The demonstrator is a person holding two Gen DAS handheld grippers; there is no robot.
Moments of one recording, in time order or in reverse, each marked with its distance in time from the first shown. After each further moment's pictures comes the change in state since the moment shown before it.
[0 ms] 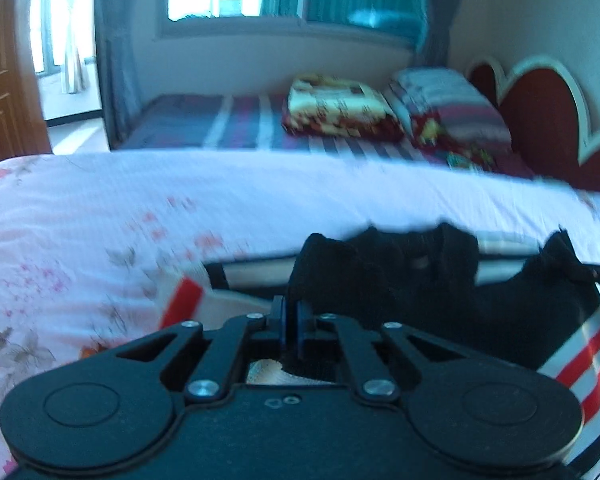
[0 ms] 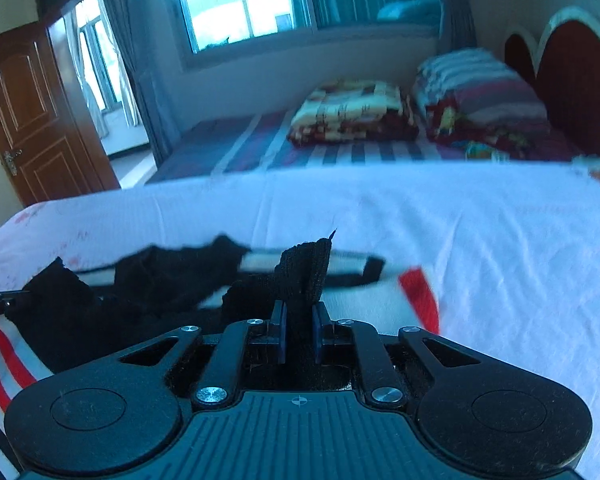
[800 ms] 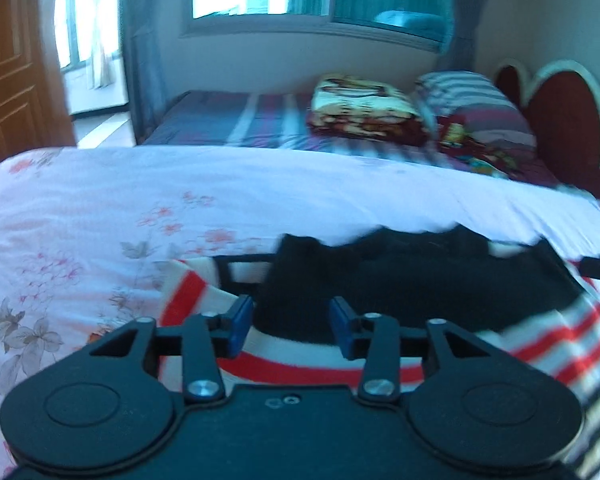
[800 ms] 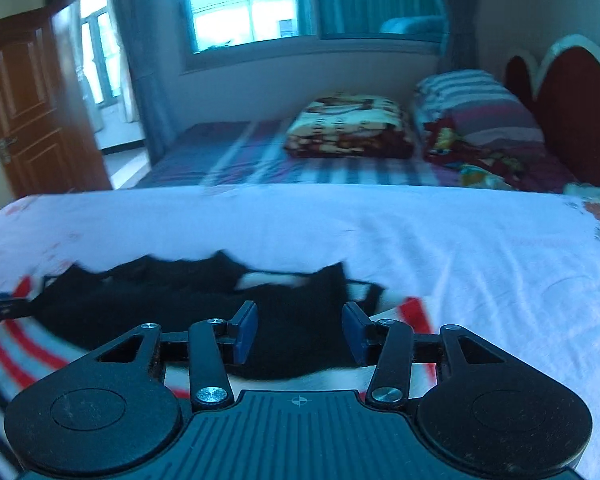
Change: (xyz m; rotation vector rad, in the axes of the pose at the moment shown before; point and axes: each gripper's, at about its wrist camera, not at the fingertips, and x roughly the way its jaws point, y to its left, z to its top) left arm -0.005 -0.021 -0.007 0.005 0.020 0.056; right arm 0.002 0.019 0.002 -0.065 0.001 -0.018
